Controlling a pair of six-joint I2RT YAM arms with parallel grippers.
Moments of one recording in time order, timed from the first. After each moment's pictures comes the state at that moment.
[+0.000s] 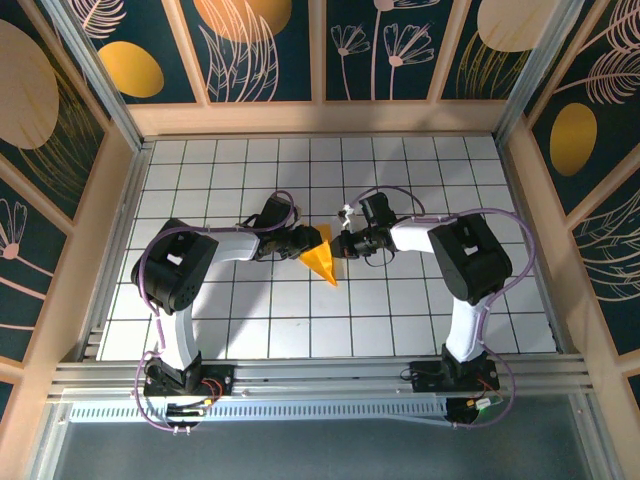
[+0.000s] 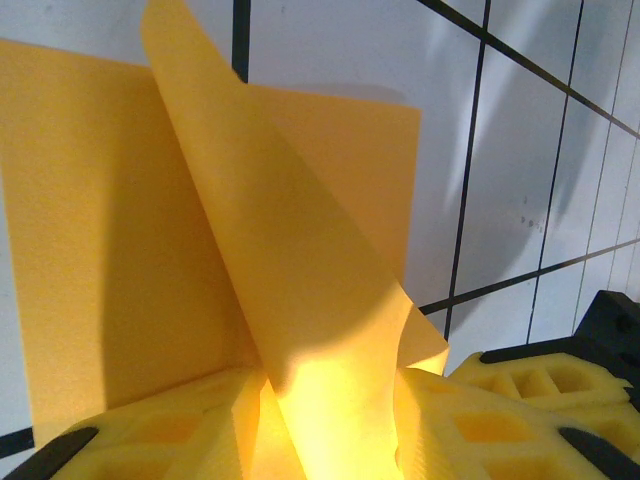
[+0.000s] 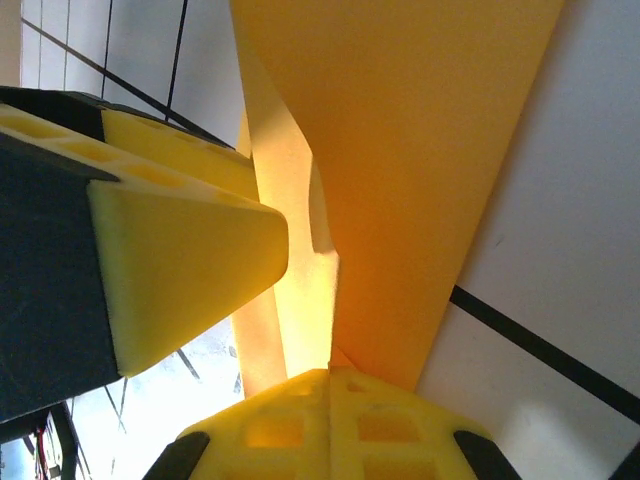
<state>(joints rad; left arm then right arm) -0.54 1.91 0.97 0.07 0.42 -0.91 0.50 1.90 0.98 -0.07 -0.71 0.36</state>
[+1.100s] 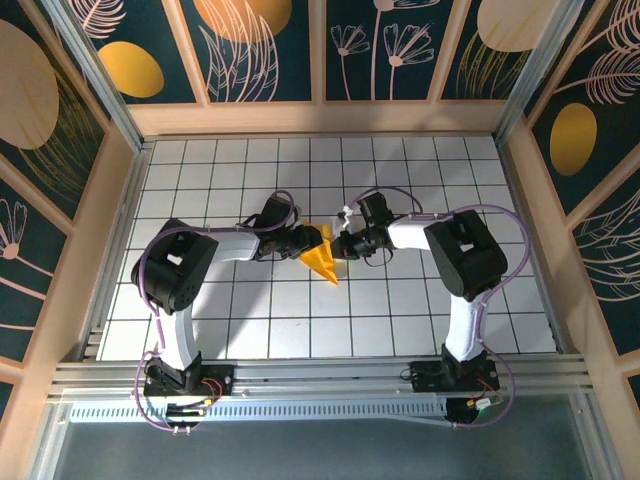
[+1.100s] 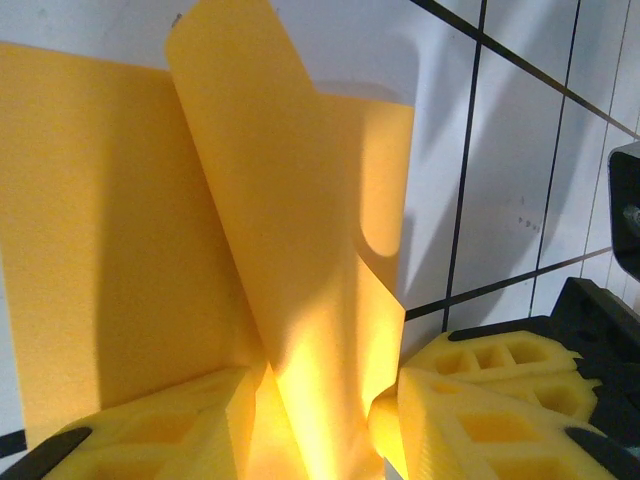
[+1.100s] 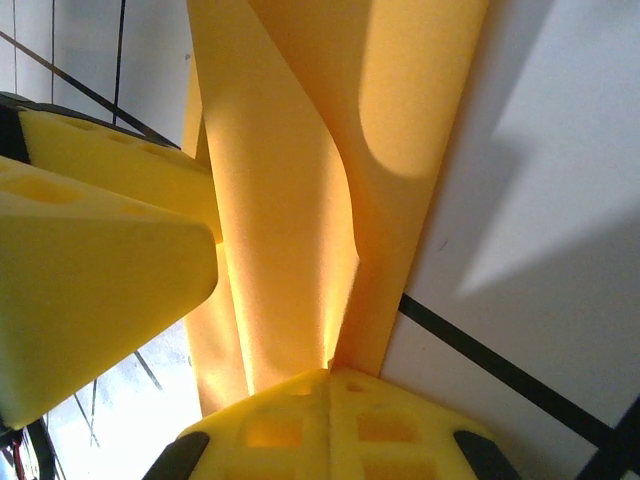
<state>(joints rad) -0.54 1.91 0.97 0.07 0.42 -0.91 0.50 1.94 1.01 -0.12 -0.66 0.35</state>
